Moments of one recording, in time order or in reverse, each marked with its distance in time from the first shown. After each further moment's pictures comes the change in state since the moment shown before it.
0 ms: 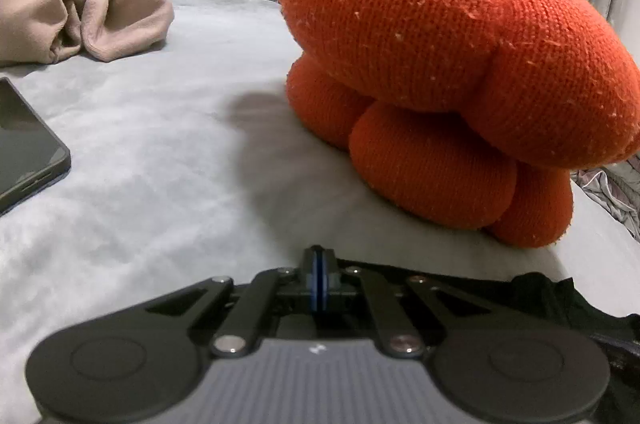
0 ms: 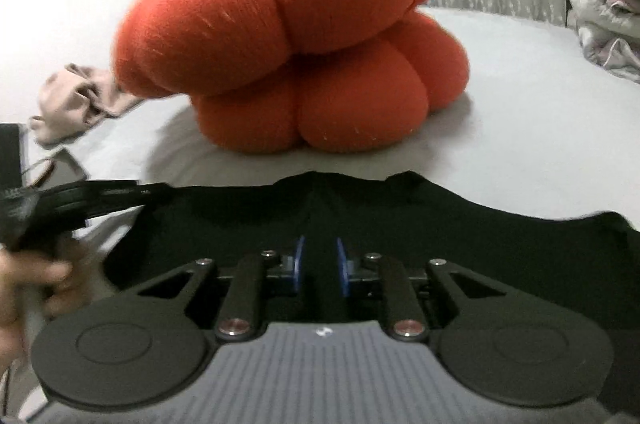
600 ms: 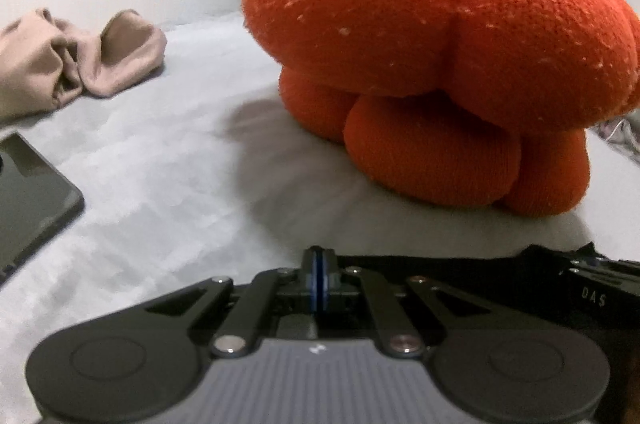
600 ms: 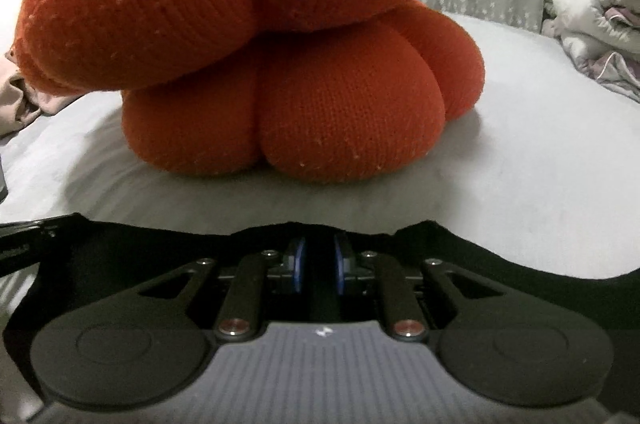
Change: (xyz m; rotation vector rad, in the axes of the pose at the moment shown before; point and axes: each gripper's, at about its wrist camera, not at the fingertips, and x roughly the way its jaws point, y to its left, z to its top) left arm -0.008 -0.030 0.008 0.169 0.038 0.137; right arm 0.053 0.003 0.010 -0.031 -0.037 -0.149
